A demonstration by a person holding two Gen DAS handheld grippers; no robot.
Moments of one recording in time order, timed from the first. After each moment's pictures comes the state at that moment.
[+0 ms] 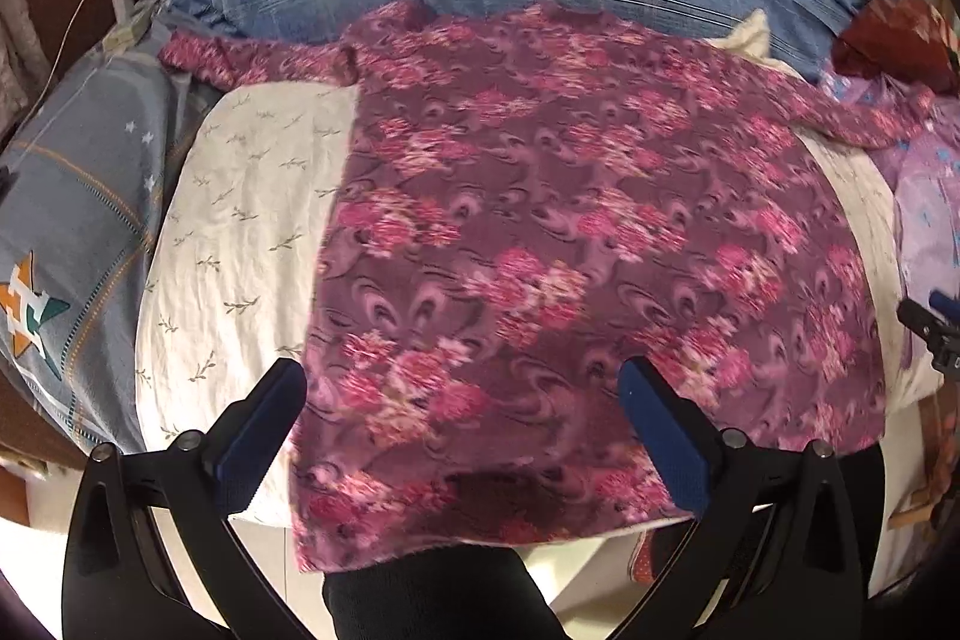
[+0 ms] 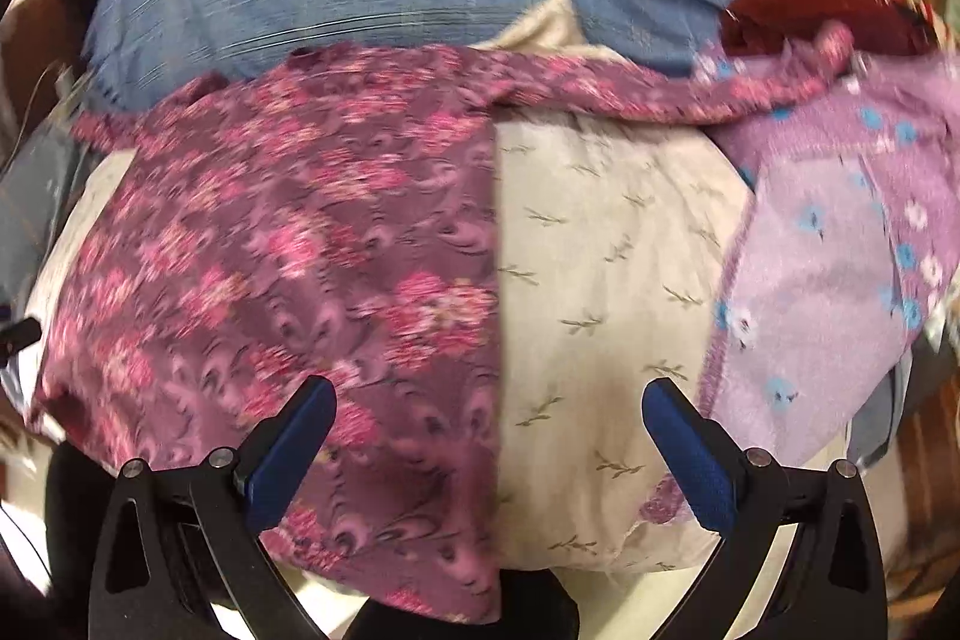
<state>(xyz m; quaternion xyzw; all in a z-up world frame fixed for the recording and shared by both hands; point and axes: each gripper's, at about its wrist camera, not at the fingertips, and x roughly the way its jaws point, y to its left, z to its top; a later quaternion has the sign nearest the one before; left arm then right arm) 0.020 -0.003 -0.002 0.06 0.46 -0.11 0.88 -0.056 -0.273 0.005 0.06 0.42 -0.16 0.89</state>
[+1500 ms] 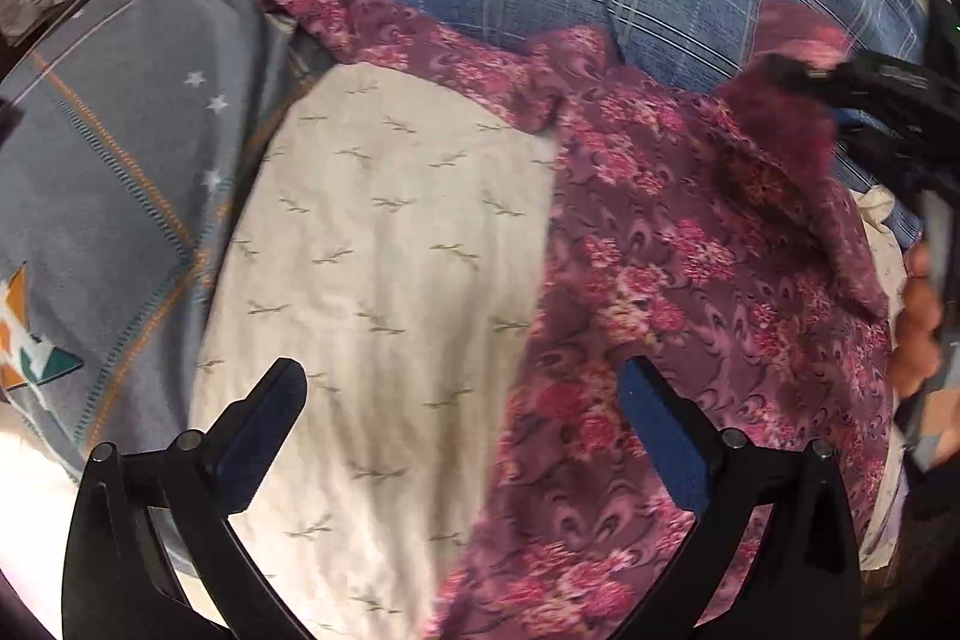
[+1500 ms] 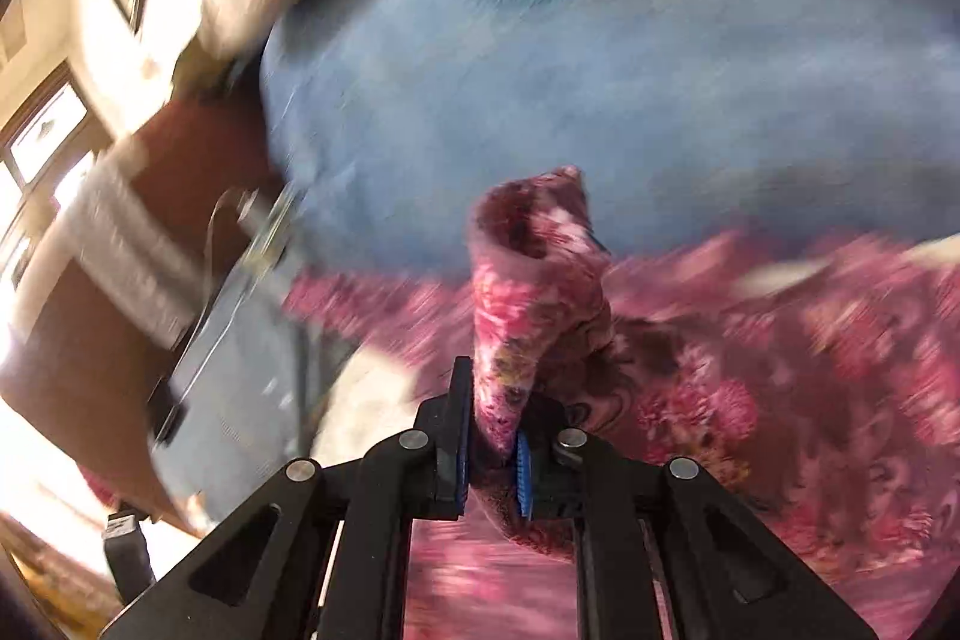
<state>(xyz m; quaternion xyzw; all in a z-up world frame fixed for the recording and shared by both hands) 0.143 0.093 0.000 -0.05 0.50 -0.02 0.87 0.290 -0.104 0.051 0.19 0.39 0.17 0.89</state>
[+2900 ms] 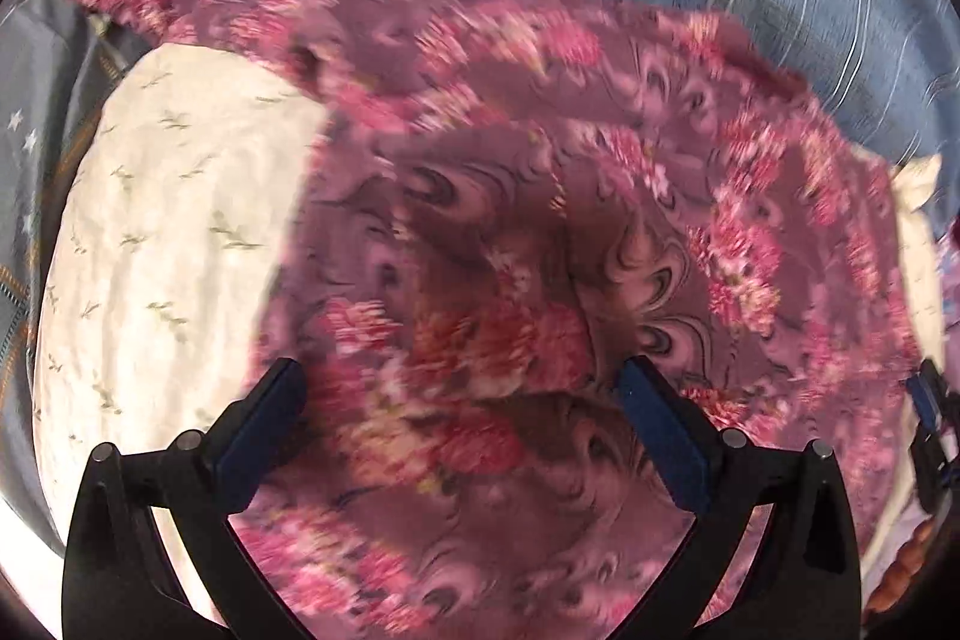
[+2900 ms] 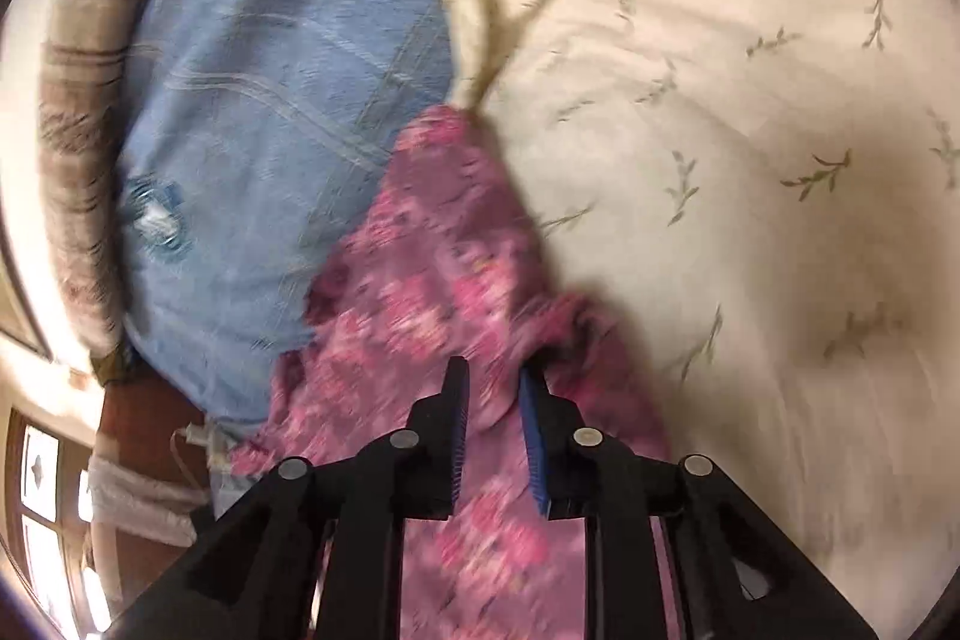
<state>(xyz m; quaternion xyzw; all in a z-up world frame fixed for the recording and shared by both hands) 0.239 -0.020 -0.041 -0.04 0.56 -0.03 0.83 0.125 -0.397 -0.054 0.48 0.33 -0.03 0.81</state>
